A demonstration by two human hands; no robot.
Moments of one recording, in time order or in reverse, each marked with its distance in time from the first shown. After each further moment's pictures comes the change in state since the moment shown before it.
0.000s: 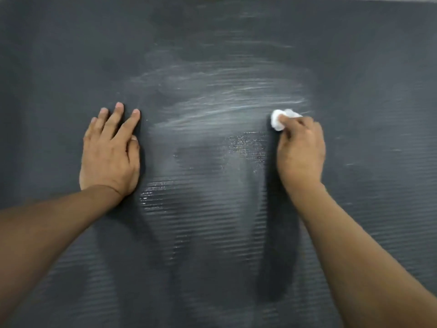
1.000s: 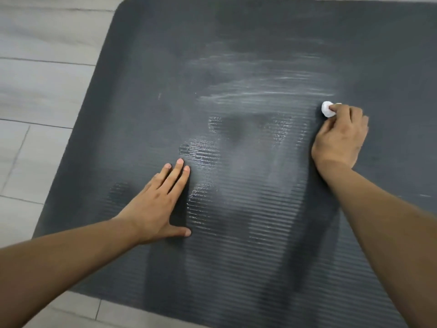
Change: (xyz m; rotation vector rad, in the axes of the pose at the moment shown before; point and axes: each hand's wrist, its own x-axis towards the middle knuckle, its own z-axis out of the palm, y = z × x) left_hand -0.174 0.066 -0.078 0.255 -0.794 0.091; right_hand 0.009 0.050 -0.005 0.103 0.114 -0.049
